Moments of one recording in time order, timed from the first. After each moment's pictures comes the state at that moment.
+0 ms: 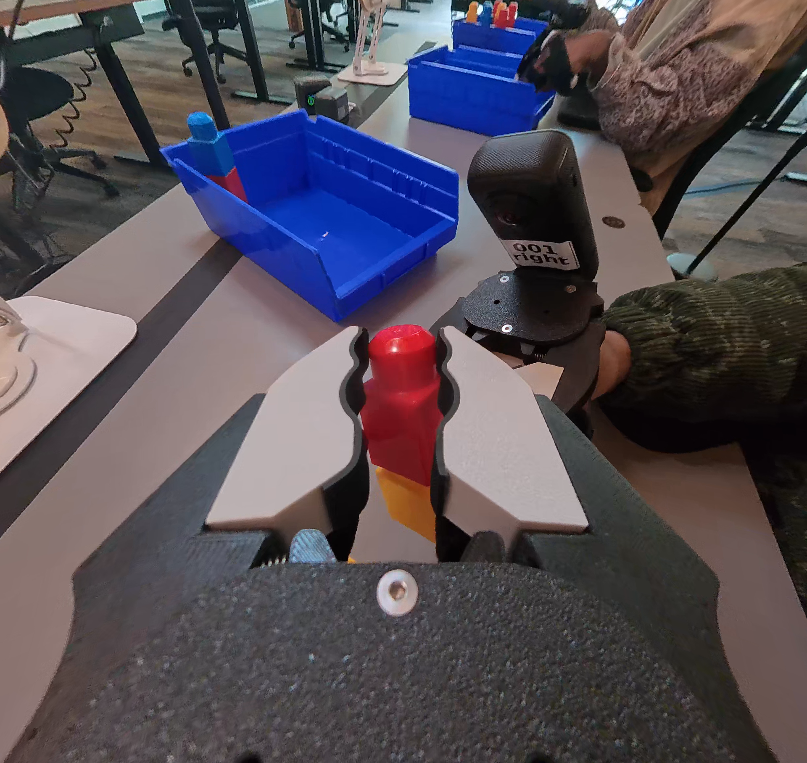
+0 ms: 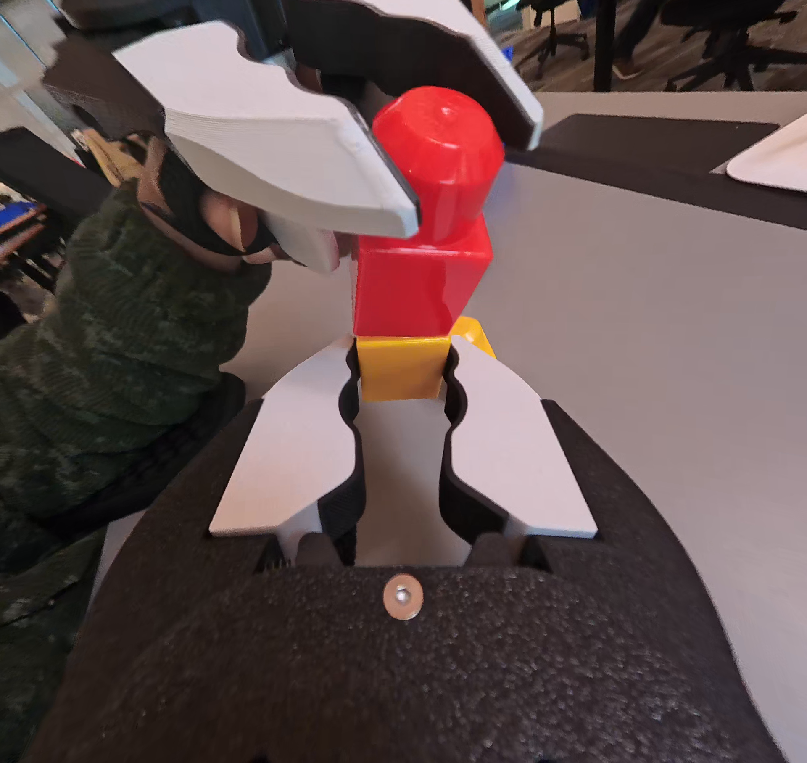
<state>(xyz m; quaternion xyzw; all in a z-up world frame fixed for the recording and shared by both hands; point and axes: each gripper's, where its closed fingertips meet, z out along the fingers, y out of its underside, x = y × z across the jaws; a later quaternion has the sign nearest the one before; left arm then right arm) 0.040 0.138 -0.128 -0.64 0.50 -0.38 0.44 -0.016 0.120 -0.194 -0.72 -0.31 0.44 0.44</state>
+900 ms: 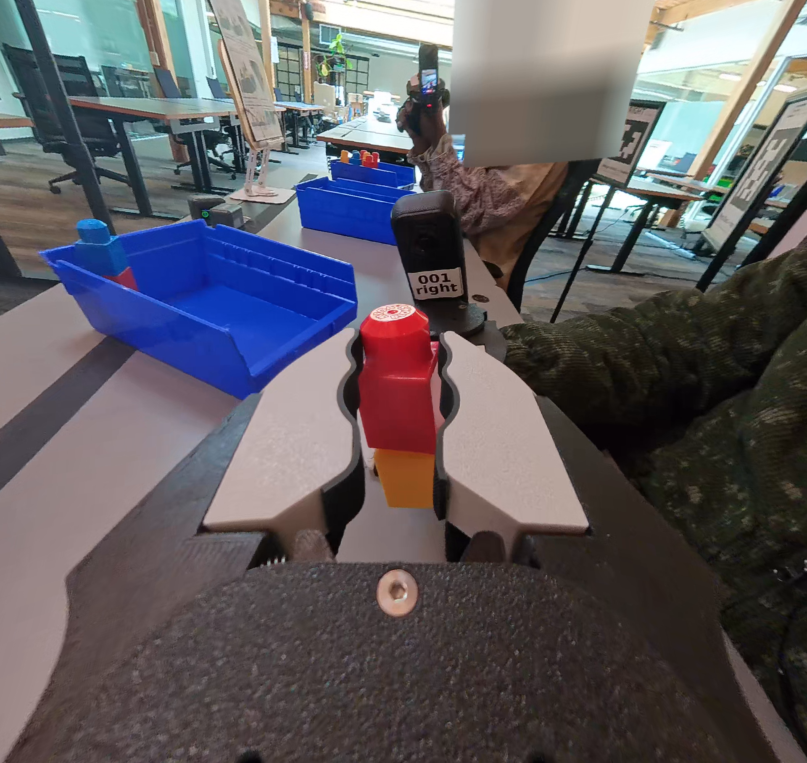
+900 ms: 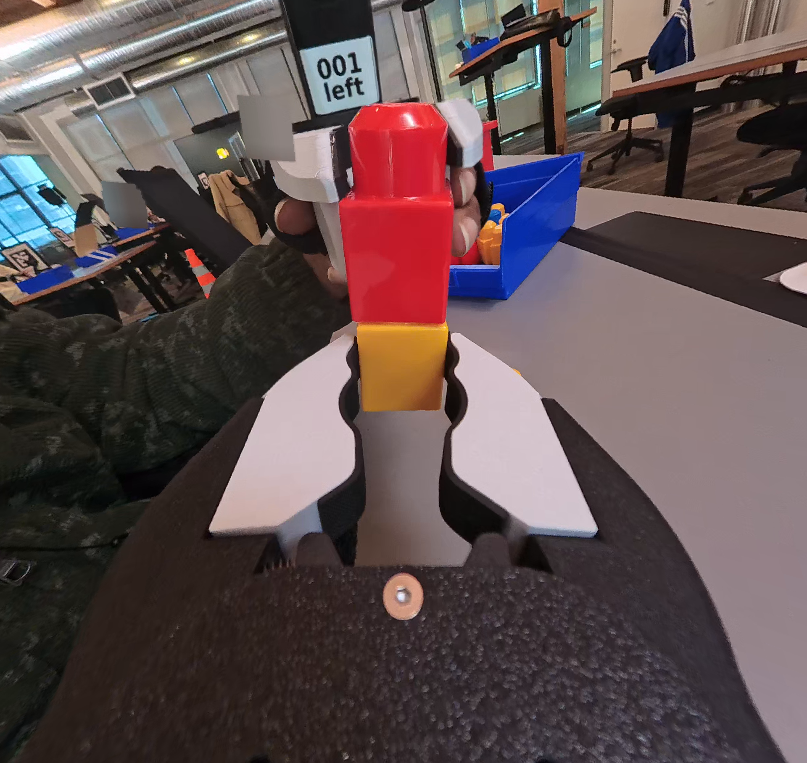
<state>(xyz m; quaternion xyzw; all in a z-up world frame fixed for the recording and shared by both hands) 0.029 0.105 -0.095 -0.53 0.50 -0.54 0.43 -0.002 0.098 -0.156 -0.62 -0.35 0.51 0.48</state>
